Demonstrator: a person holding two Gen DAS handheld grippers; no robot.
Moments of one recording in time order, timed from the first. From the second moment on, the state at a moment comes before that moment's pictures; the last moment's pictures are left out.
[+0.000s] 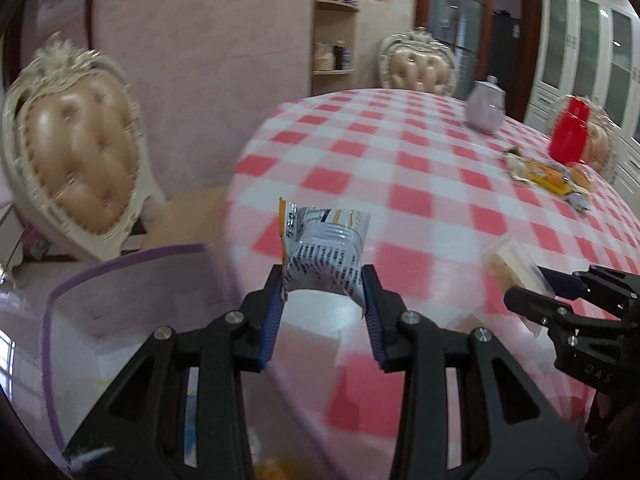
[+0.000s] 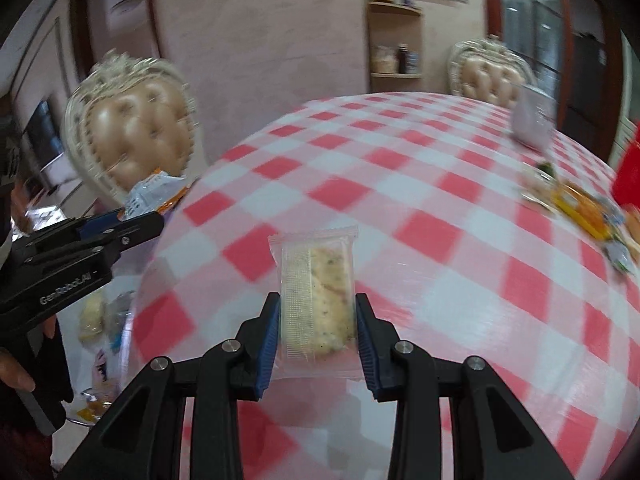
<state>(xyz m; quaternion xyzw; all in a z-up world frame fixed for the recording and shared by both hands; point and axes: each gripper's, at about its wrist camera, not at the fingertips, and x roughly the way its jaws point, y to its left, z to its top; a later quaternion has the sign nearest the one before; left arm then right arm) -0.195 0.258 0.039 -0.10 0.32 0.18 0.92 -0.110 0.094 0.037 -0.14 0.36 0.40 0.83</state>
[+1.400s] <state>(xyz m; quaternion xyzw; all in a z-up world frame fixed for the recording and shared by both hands) -0.170 0.267 0.039 -0.08 0.36 0.27 0.89 -0.101 0.097 0.038 -0.13 0.37 0.42 0.82</state>
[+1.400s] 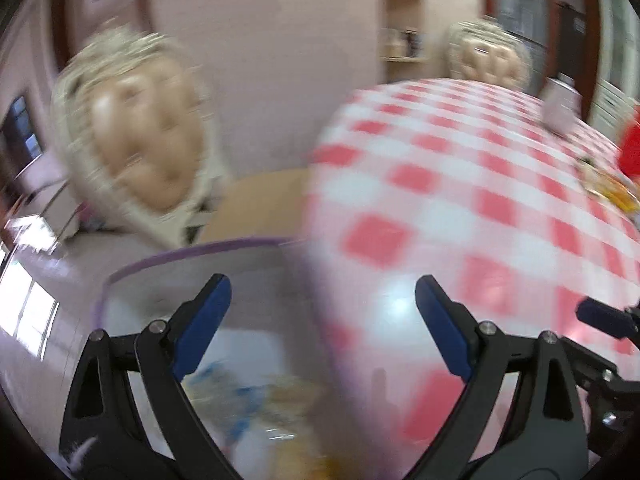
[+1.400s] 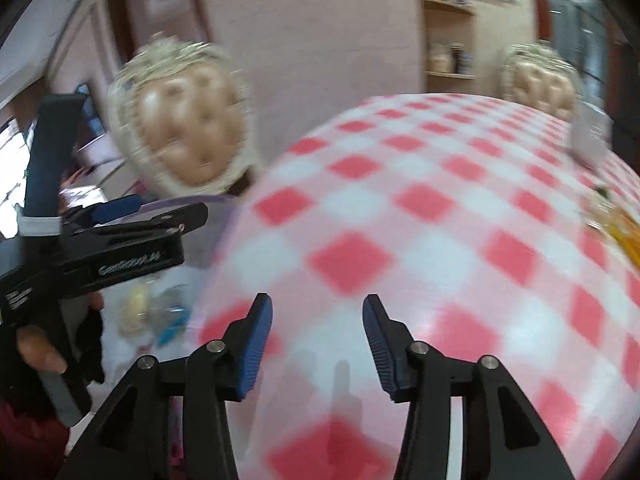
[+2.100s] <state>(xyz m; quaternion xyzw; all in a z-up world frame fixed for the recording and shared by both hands) 0.154 0.042 0.031 -0.08 0.40 0.03 0.91 0.067 -0.223 0.043 0.10 0.39 0.05 0.91</state>
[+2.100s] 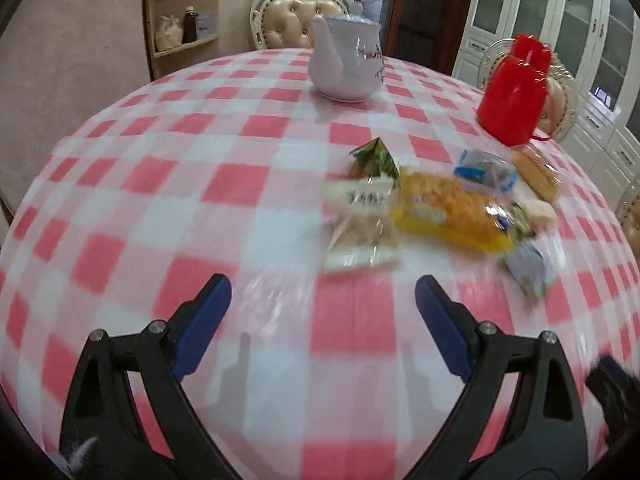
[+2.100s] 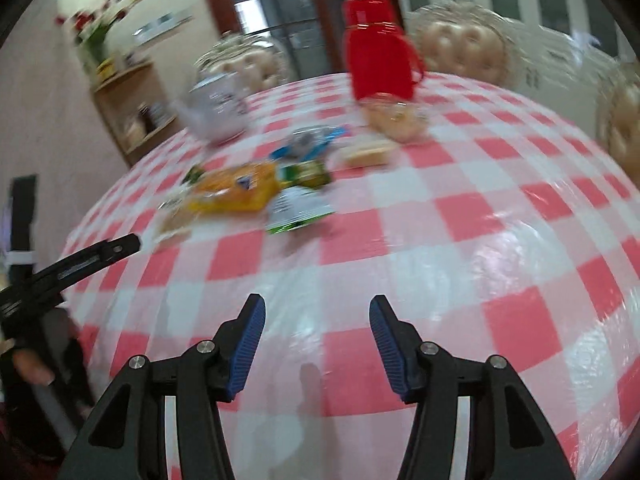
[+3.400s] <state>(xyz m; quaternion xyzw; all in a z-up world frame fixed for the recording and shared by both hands) 0.117 0.052 0.036 -0.08 0.37 0.03 0.92 0.132 -0.124 0.038 -0.09 0.37 0.11 0.92</state>
